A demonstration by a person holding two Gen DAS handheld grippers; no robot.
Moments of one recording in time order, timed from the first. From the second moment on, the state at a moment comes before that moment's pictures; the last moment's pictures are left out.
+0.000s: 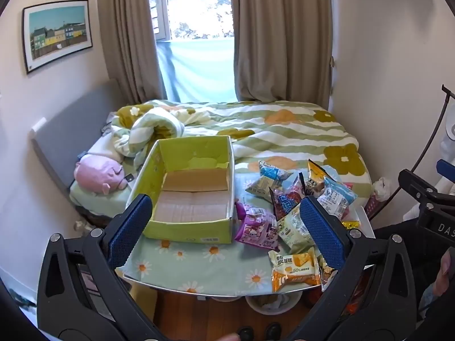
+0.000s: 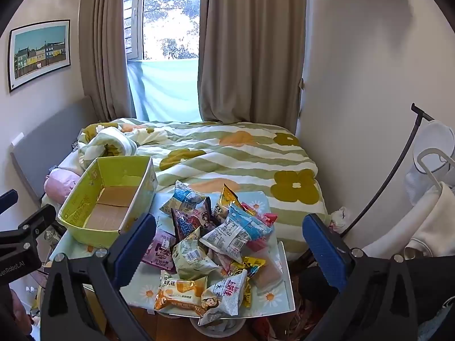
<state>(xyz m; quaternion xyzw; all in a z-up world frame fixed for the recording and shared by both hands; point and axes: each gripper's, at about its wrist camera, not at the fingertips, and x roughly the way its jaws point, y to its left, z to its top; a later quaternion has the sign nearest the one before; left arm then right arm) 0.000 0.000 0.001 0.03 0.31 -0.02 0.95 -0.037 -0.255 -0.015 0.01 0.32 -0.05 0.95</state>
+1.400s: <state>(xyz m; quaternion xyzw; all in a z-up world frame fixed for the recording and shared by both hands) 0.003 -0.002 0.000 0.04 0.31 -0.01 0.95 -0.032 -0.254 -0.019 0.01 0.32 -0.05 0.95</state>
